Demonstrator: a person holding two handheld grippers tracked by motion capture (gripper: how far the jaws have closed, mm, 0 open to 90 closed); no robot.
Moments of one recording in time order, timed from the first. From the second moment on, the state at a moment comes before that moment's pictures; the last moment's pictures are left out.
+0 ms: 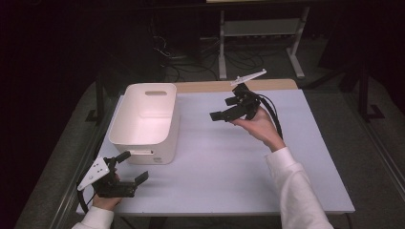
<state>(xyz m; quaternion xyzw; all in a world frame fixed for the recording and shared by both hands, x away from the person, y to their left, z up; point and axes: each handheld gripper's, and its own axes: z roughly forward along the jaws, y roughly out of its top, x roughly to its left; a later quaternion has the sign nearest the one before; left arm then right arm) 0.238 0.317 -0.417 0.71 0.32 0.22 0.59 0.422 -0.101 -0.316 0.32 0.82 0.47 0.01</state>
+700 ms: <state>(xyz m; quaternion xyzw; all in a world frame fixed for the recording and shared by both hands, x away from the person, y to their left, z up) 0.238 0.316 -0.417 0.71 0.32 0.22 0.59 0.406 -0.134 -0.335 0.33 0.81 0.48 0.01</state>
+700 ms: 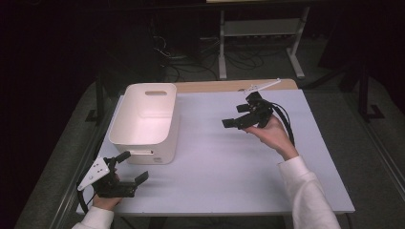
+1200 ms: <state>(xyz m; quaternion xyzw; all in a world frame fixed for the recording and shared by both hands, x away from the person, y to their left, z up) 0.238 0.316 -0.417 0.71 0.32 0.22 0.59 0.395 -0.160 -0.354 0.35 0.81 0.47 0.01</state>
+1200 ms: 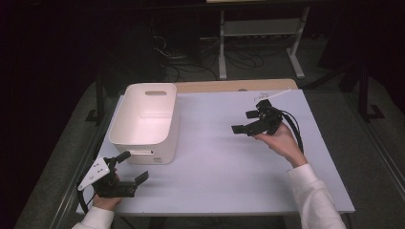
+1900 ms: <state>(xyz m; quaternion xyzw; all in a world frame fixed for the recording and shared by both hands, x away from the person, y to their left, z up) 0.237 0.317 -0.417 0.71 0.32 0.22 0.59 0.378 -0.190 -0.369 0.36 0.80 0.48 0.04</state>
